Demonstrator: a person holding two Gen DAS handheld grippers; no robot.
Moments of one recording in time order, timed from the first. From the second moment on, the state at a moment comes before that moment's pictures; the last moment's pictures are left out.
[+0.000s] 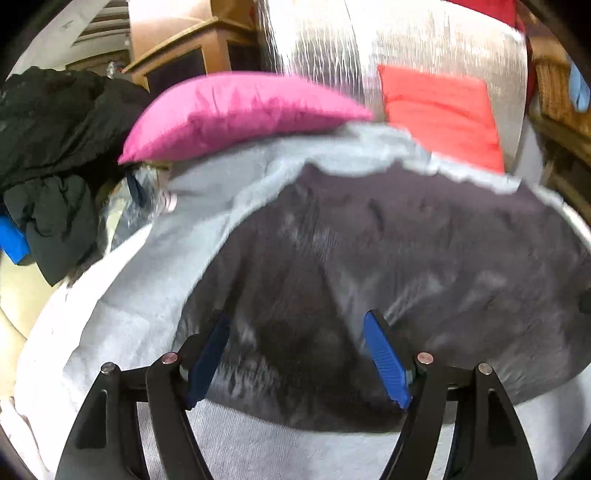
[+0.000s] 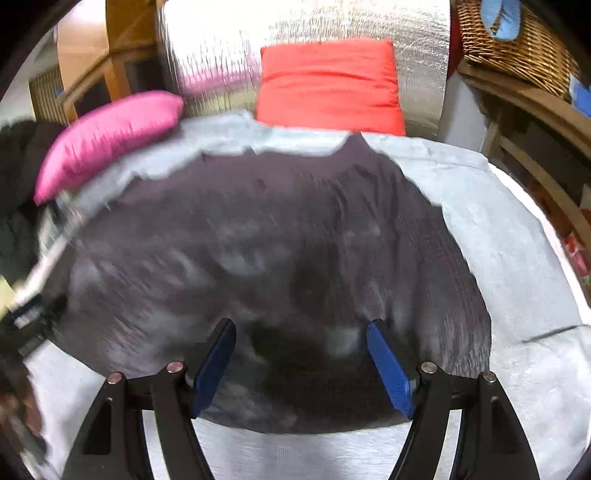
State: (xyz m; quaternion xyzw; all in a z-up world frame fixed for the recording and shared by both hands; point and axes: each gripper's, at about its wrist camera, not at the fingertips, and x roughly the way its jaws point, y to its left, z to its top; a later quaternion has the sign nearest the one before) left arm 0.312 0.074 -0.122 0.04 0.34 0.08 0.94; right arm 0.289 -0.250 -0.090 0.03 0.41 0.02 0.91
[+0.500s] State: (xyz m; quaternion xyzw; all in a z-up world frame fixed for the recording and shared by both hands) left arm 0.373 -0.003 -0.162 0.10 0.39 0.05 0.91; right arm 0.400 -0.221 -0.121 0.01 0.50 0.00 0.87
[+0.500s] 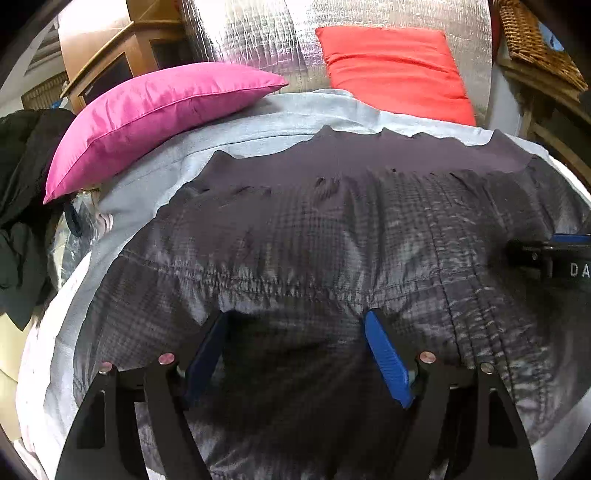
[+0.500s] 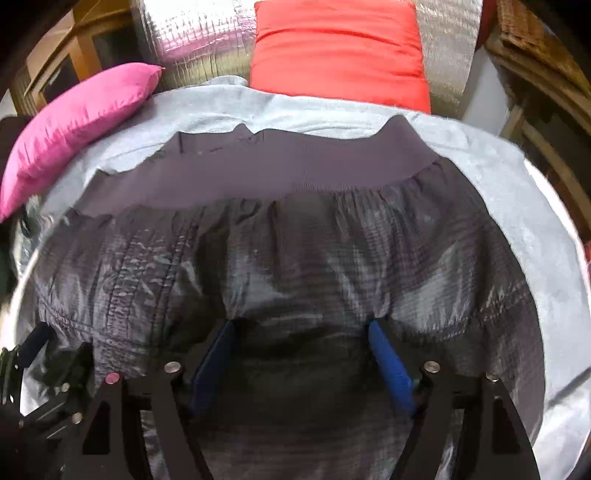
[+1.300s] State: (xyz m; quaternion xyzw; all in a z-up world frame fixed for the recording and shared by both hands) left arm 0.312 0.090 -0.139 0.03 0.35 0.13 0.93; right arm 0.283 -0.261 -0.097 0.01 0.43 -0.02 0.90
